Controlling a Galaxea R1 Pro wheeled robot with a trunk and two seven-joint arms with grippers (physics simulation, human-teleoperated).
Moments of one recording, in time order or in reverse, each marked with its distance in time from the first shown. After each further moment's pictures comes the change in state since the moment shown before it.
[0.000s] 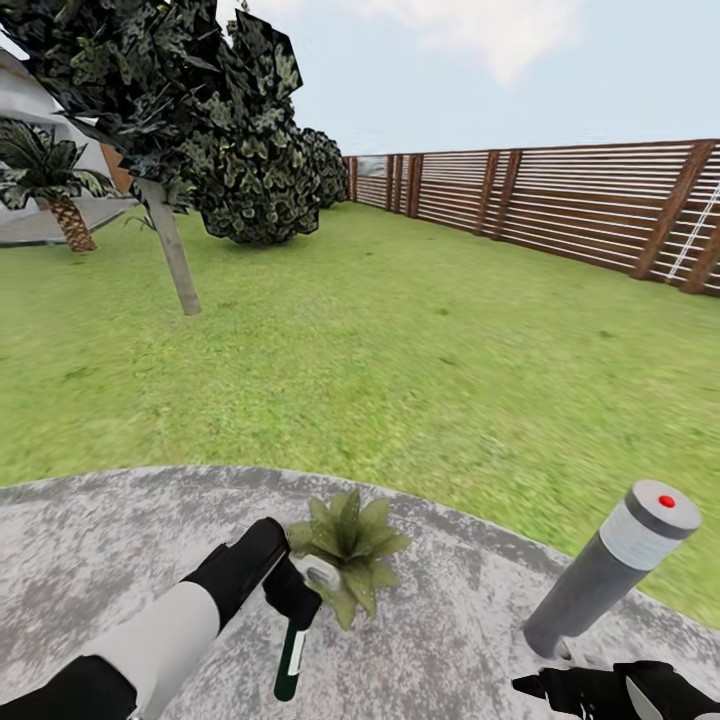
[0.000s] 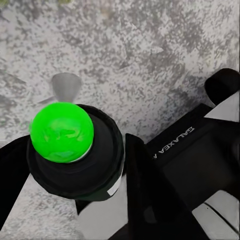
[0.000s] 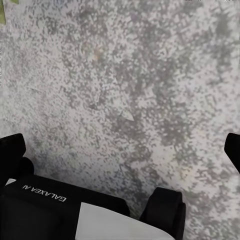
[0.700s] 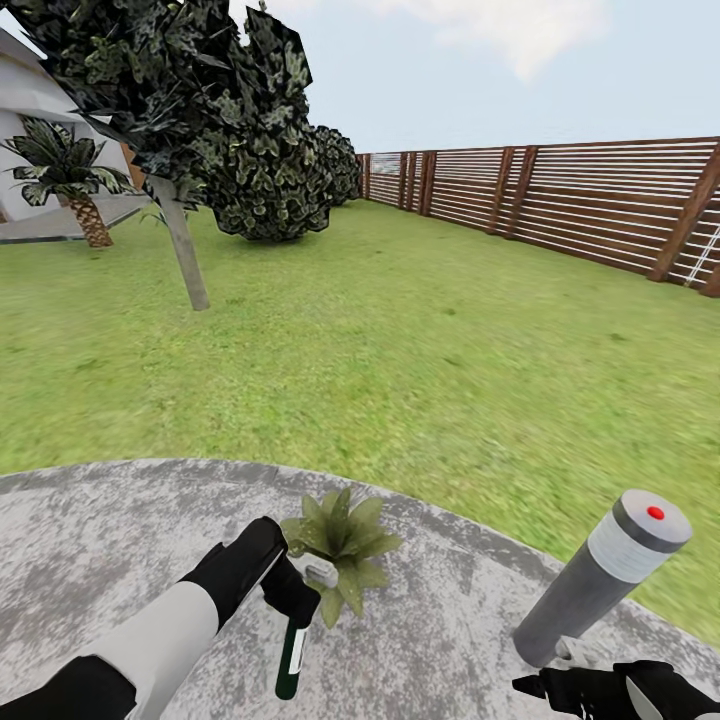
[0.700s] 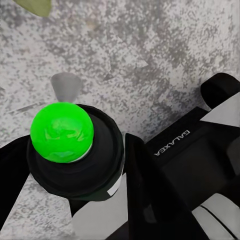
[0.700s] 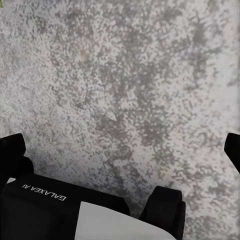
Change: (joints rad) left arm 0.000 0.001 0.037 0.005 -0.005 0.000 0.001; right arm 0.000 0.000 0.000 -0.001 0.000 0.000 0.000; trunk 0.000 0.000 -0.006
